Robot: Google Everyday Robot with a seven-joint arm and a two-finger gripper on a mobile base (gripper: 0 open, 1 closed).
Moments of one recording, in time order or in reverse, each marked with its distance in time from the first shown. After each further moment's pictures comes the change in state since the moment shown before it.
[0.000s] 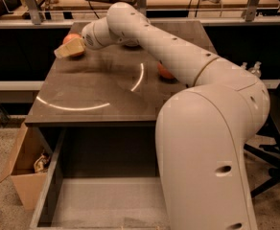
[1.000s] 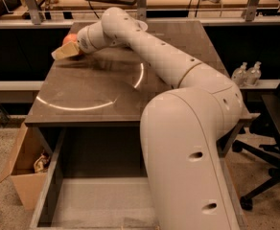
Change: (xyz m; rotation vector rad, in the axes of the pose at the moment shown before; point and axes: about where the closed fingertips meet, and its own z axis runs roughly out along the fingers) arm 0.006 0.001 0.038 -0.058 -0.002 -0.015
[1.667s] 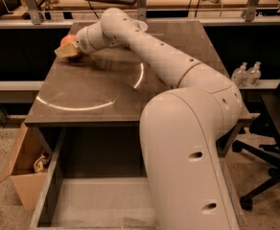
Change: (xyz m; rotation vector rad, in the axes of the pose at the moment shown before) arm 0.002 0.004 0.004 -0.006 0.004 0.001
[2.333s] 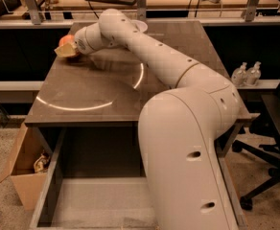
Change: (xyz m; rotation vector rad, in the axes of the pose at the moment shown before) arm 0.002 0.004 0.005 -0.008 0.004 0.001
